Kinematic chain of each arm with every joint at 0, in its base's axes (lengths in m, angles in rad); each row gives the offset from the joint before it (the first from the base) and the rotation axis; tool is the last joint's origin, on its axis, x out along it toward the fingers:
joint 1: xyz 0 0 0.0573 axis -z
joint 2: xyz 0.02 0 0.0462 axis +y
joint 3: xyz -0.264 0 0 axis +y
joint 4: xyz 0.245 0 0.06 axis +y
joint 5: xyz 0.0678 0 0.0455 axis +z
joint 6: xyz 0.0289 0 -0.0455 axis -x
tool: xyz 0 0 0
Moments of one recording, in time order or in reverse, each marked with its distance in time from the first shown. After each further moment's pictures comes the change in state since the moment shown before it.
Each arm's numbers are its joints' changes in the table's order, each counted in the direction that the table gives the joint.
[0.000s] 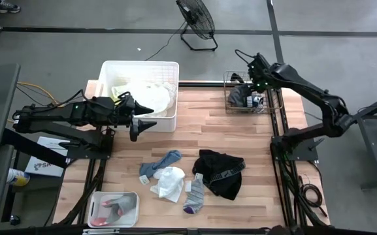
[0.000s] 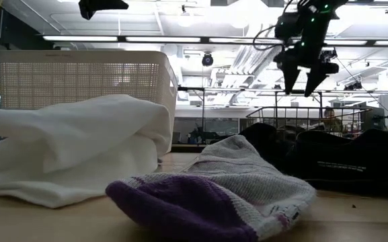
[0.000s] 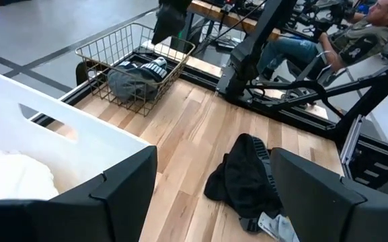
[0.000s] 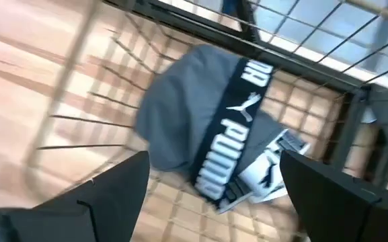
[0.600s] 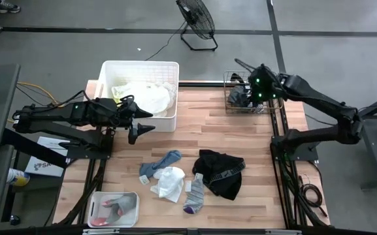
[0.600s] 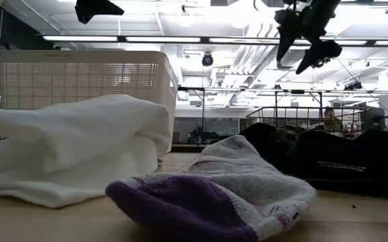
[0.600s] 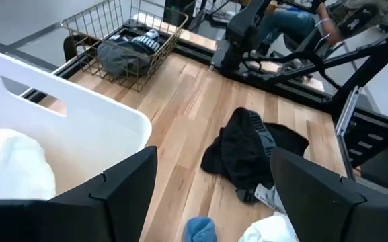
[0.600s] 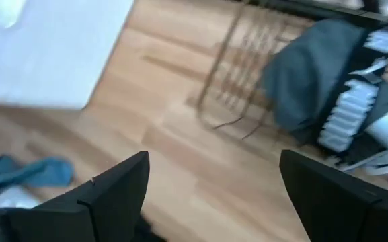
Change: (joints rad) left arm 0.000 0.000 0.000 0.083 -0.057 0.000; right arm -0.295 -0.183 0.000 0.000 0.120 -0.288
